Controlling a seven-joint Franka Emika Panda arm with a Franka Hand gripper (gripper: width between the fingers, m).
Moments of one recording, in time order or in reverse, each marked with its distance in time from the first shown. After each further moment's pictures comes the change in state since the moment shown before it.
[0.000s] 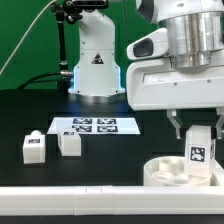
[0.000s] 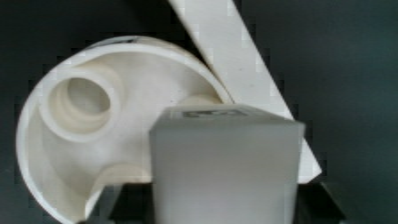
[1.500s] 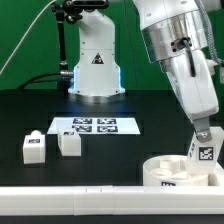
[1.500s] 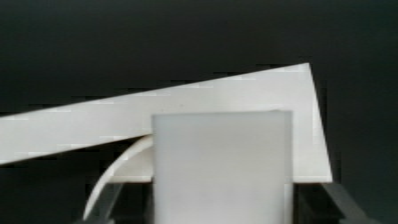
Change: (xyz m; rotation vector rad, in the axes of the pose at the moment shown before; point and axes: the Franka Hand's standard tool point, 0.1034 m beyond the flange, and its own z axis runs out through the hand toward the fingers) arm -0.001 -0.003 0.001 0.108 -0.122 1.128
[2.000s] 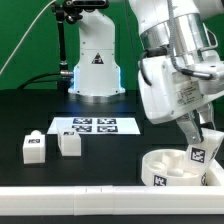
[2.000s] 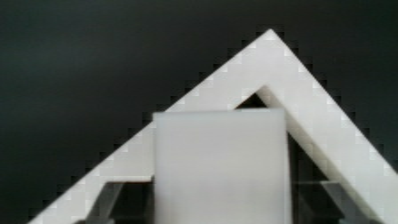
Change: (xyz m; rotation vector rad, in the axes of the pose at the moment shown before) arm 0.001 0.004 0.003 0.091 -0.043 0.517
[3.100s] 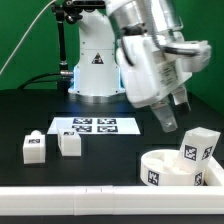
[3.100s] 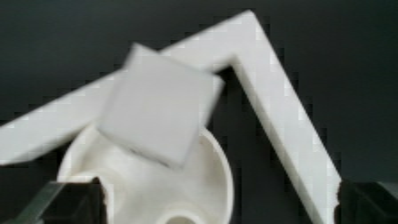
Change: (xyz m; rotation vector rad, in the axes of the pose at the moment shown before) arm 0.013 -0.028 -0.032 -0.111 -0.004 -0.256
